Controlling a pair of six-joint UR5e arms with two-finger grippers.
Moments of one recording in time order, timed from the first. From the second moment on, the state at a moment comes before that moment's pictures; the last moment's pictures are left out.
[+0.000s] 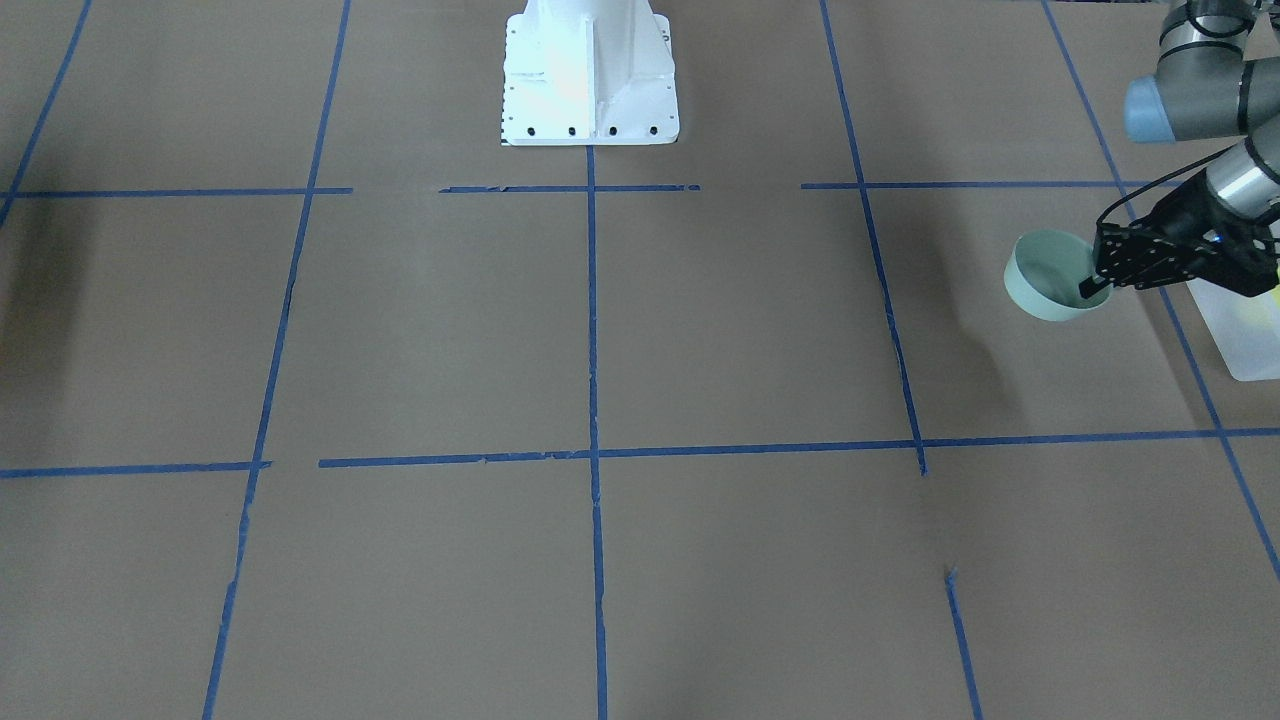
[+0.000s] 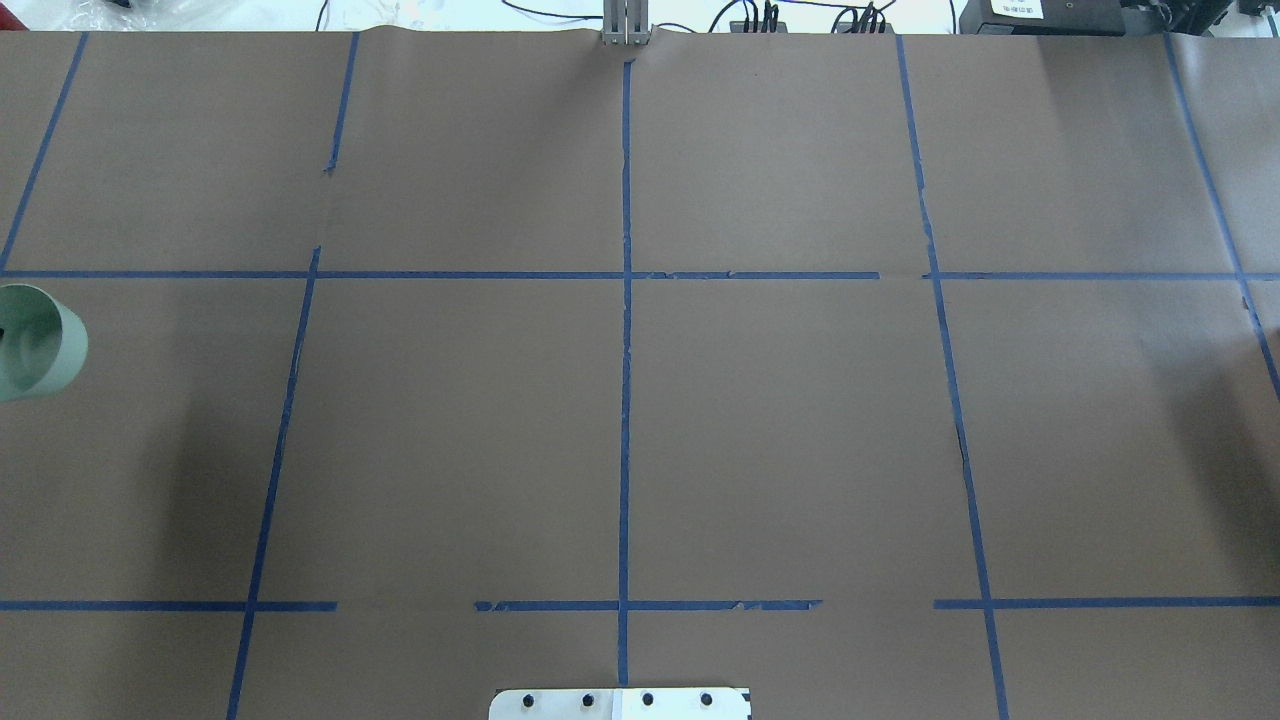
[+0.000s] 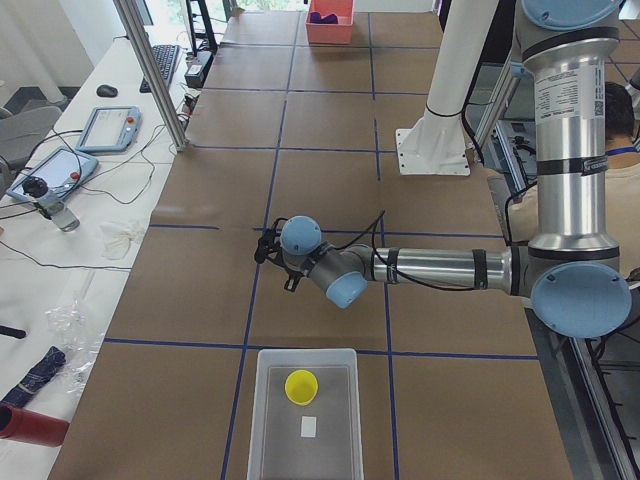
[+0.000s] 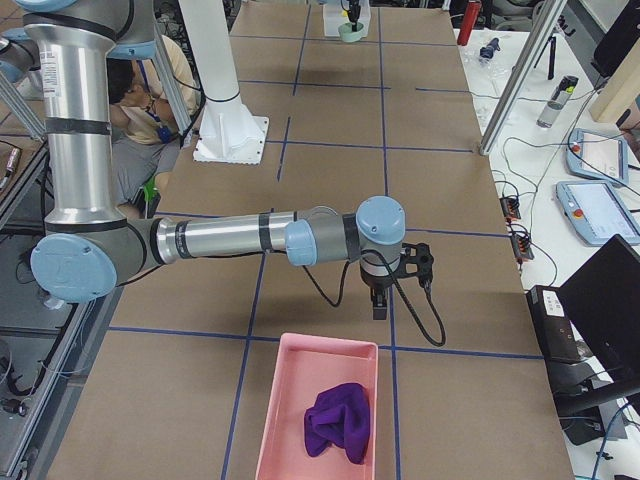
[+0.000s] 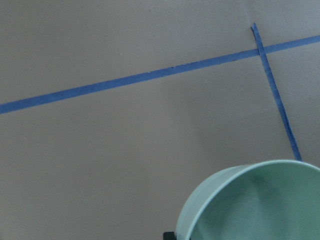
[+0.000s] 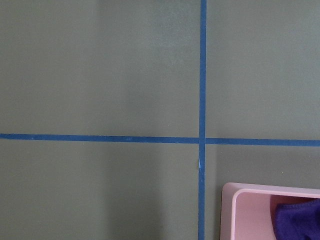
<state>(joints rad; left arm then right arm) -1.30 -1.44 -1.59 -2.32 -2.46 -0.30 1.56 -1.56 1.70 -1.51 2.38 0.14</state>
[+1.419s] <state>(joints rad) -1.76 -1.52 -1.09 -2.13 -2.14 0.44 1.55 -1.65 1.85 -1.52 2.39 0.17</state>
